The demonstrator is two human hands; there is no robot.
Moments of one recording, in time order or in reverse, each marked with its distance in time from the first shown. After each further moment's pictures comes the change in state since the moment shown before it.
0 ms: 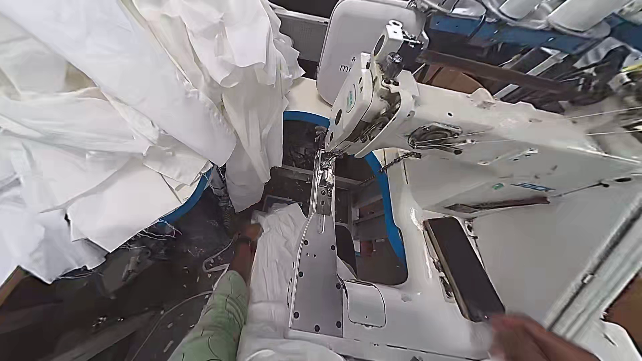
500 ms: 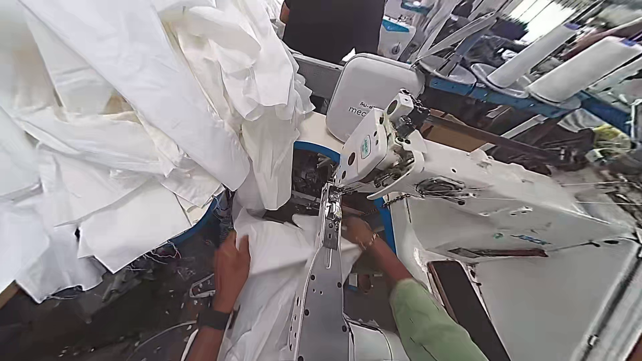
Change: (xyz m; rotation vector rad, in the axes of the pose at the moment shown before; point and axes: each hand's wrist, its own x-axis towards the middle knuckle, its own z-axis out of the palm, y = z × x) left_hand -0.174 0.108 -0.099 -0.027 0.516 0.321; right_hand 0.302 -0.103 0.139 -0.452 -0.473 0.048
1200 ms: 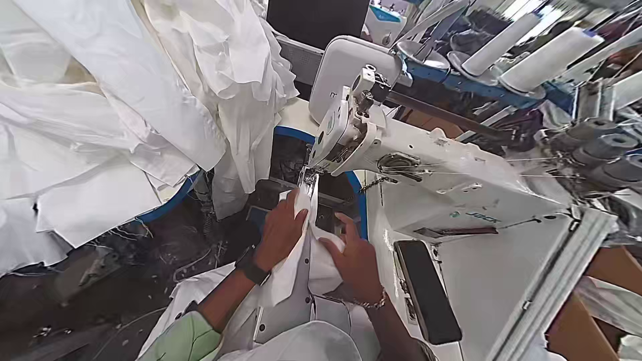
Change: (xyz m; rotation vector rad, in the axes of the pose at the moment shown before) left_hand -0.016 0.121 0.076 0.024 -0.299 0.423; right_hand -0.146 -0.016 0.040 0.210 0.753 -0.337
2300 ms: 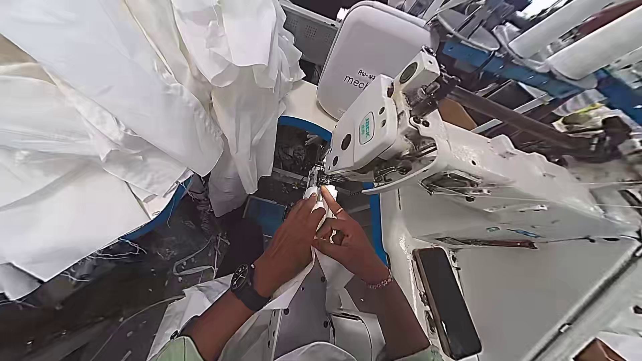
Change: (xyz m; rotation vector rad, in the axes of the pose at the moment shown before) left_hand -0.001 -0.023 -0.002 -0.075 0.041 0.468; right_hand 0.058 -0.008 0.026 0.686 -0.225 -0.113
